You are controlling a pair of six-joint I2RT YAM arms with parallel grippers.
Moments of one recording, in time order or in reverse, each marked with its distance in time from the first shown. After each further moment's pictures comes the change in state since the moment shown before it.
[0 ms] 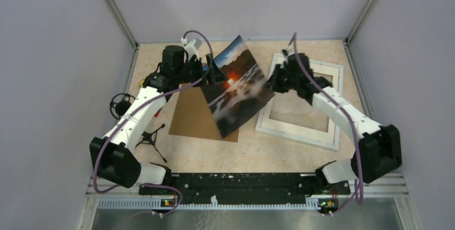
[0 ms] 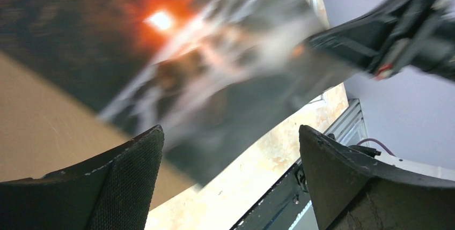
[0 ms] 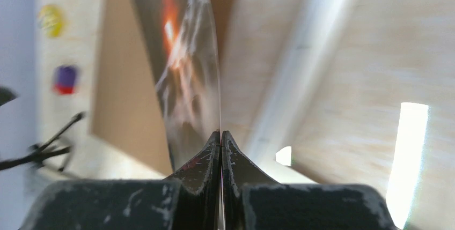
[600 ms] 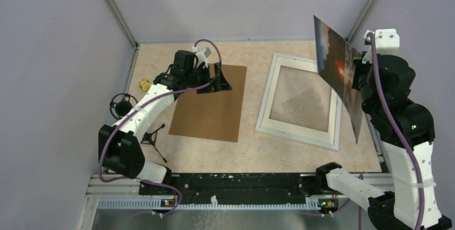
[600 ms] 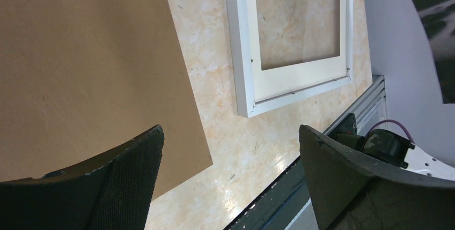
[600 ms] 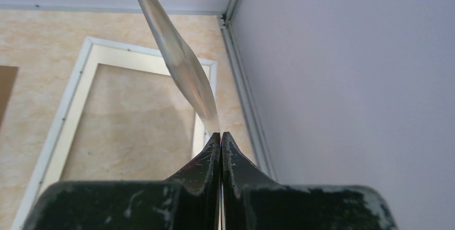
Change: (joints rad) left arm -0.045 0.088 -0.039 -0.027 -0.015 0.039; right arm -0.040 -0.382 0.493 -0.525 0.778 -0.642
